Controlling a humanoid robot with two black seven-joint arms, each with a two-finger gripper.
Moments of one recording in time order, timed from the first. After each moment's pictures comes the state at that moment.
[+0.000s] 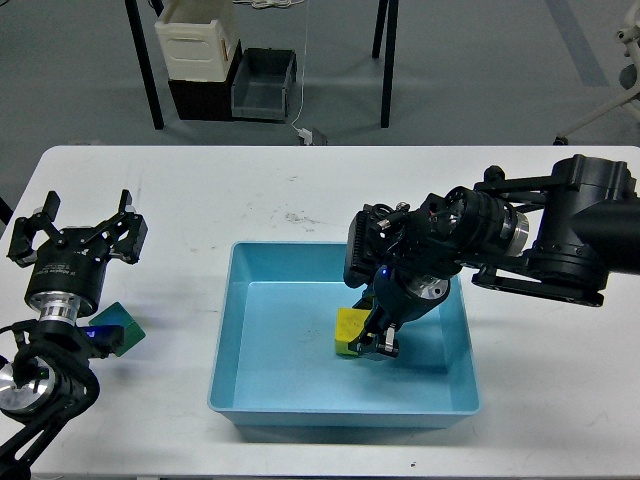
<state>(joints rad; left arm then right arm) -0.06 0.43 -1.03 -1.50 -0.64 -0.35 -0.49 1.40 -0.13 -0.31 1.14 -1.93 0.49 0.49</state>
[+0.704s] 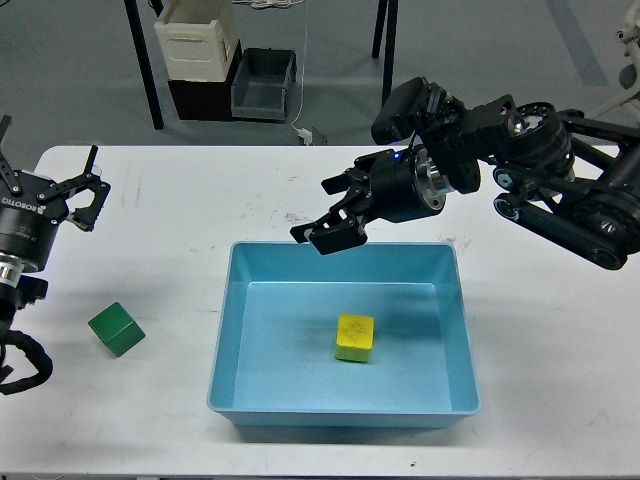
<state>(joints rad) -0.23 0.71 -1.01 -1.38 -0.14 -0.28 -0.48 1.09 -0.18 0.53 1.12 -1.87 0.43 0.49</state>
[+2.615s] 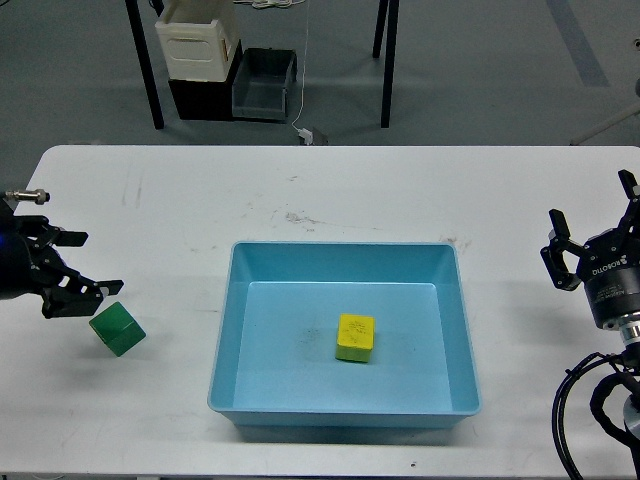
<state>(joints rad) -0.53 1.11 -0.62 -1.48 2.17 -0.33 -0.49 -0.06 0.00 1.57 1.47 -0.77 0.24 0.17</state>
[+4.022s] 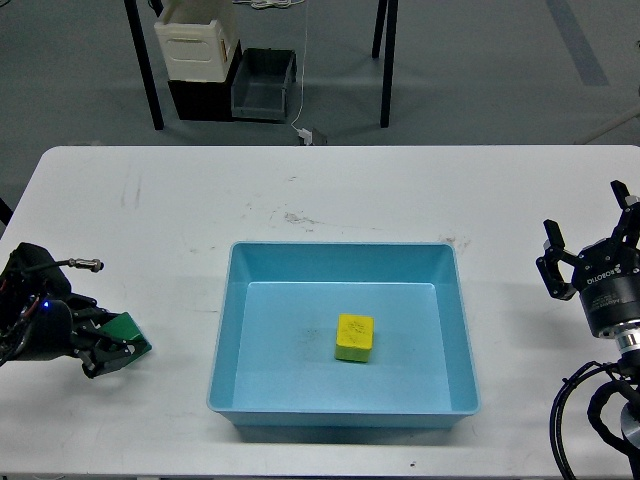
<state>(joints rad) -0.54 0.95 -0.44 -1.32 2.18 -0.31 -0.49 -0.07 0.00 1.56 1.46 -0.77 0.24 0.17</state>
